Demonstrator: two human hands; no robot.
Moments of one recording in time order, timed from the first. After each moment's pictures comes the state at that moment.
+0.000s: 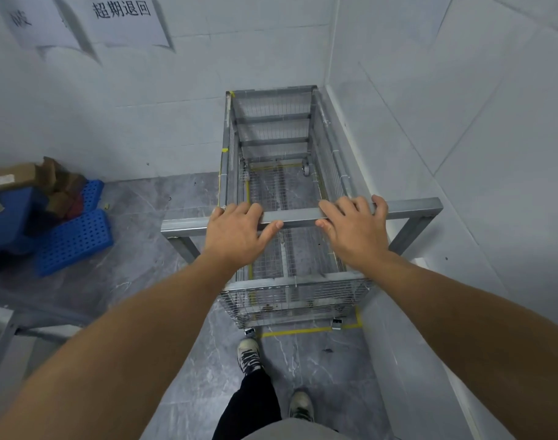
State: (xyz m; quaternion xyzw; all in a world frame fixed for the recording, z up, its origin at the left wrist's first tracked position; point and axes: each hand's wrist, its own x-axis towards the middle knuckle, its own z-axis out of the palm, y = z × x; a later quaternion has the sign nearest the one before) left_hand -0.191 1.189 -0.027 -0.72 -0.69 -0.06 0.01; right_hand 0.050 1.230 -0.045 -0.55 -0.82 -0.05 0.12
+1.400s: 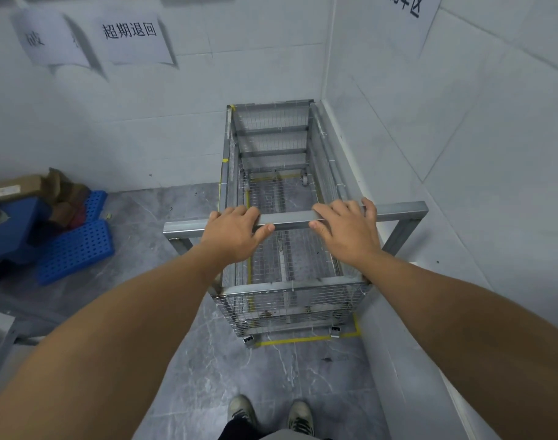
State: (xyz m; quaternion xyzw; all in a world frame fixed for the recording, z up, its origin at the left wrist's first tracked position) left_hand -0.198 1.192 -0.012 -0.74 -0.67 -0.01 -0.06; right_hand 0.053 1.232 -0.035 -0.55 -0.83 0.01 0.11
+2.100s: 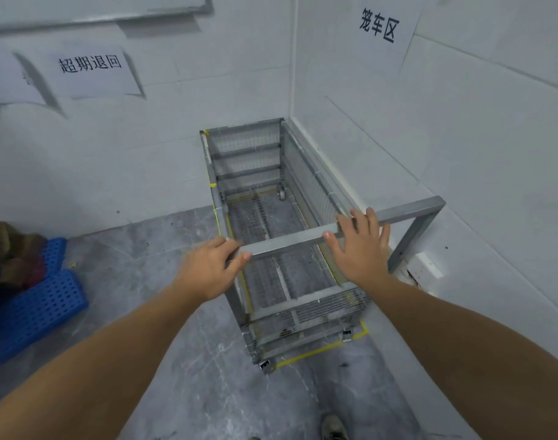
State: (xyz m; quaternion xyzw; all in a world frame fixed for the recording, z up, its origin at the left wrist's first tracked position) left_hand -0.346 1.175 -0.028 -0.79 -0.59 -0.13 -0.12; right_hand -0.033 1.190 -0.050 -0.71 -0.68 0.01 0.18
